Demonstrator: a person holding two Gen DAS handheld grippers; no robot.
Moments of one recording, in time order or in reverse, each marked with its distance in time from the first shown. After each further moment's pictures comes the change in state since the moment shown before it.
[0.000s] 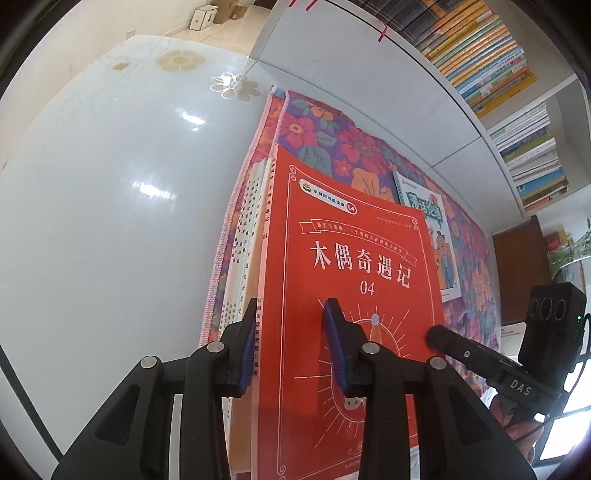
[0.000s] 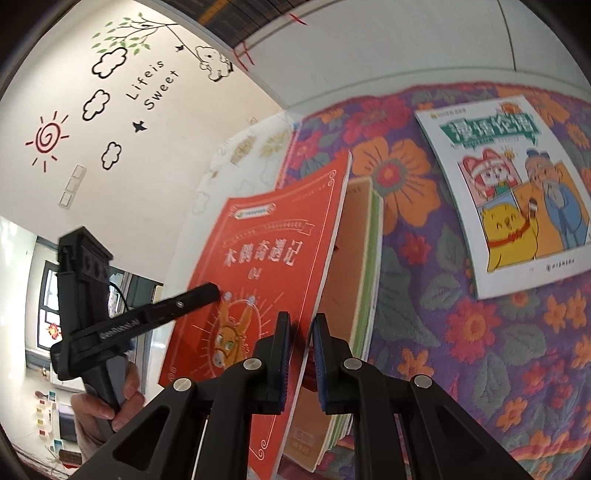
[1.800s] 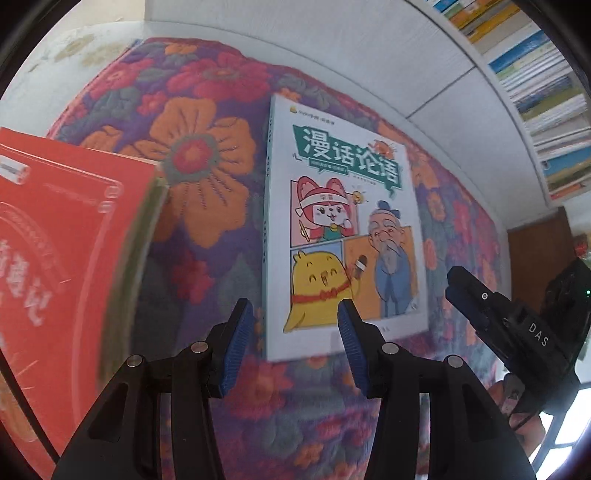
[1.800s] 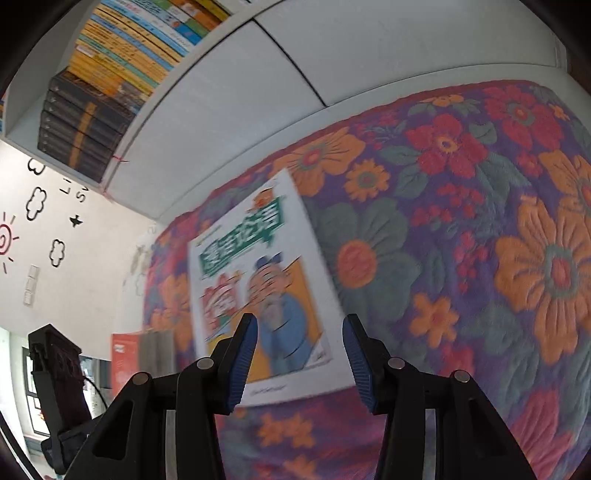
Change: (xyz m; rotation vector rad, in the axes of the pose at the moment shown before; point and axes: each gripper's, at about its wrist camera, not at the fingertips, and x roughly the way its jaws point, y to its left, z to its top) left arm 0.148 -0.203 -0.009 -0.060 0.053 0.086; right arm -0.103 -0.222 0.071 0.228 -0.175 -0.172
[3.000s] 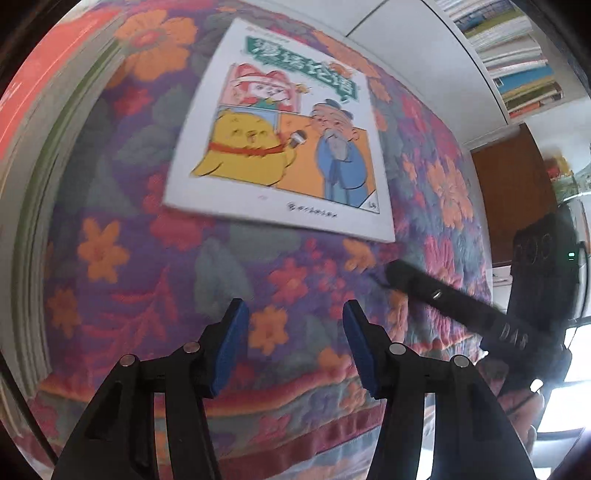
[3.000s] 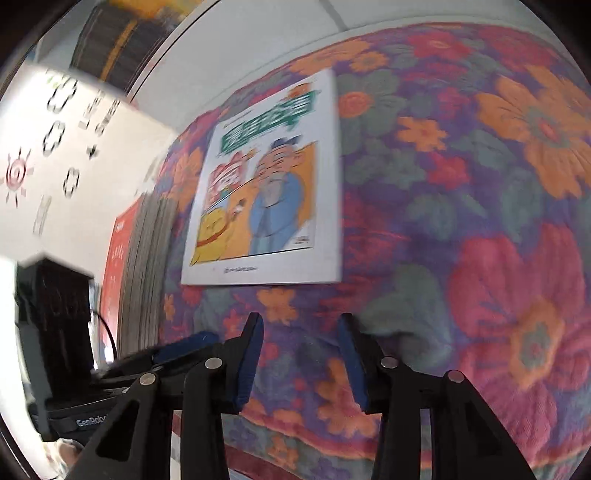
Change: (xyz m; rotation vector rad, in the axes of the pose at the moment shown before) left arm 0.001 -0.004 -0.105 0.121 0.142 -0.151; right arm -0.012 -0.020 -0.112 -0.082 0.185 0.070
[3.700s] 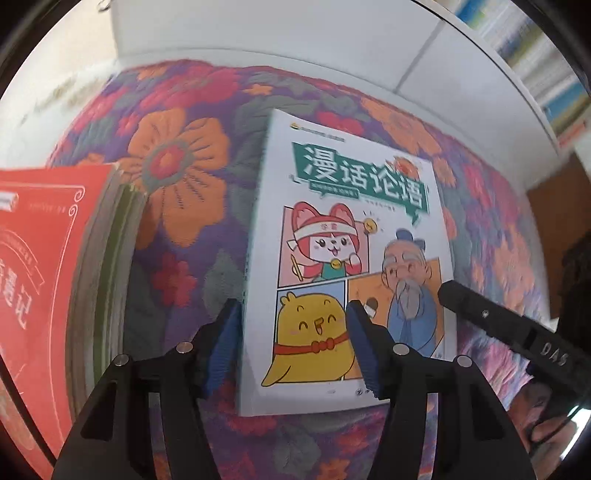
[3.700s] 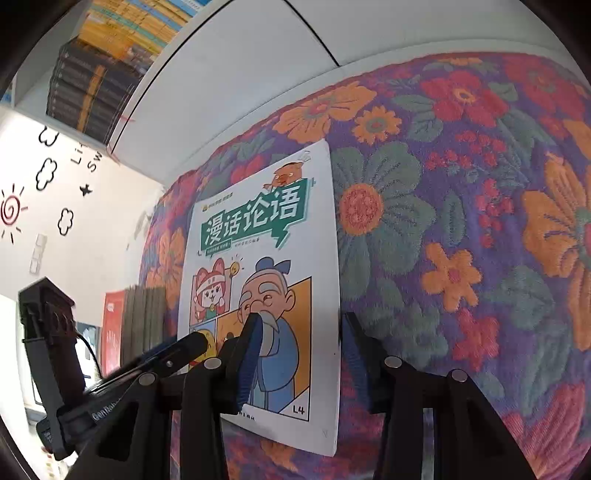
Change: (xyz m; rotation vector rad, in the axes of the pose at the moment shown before) left arm 0.003 -0.003 0.091 0.072 -0.167 0.284; right arm 0.026 0.011 0.093 0.018 -0.095 -0.010
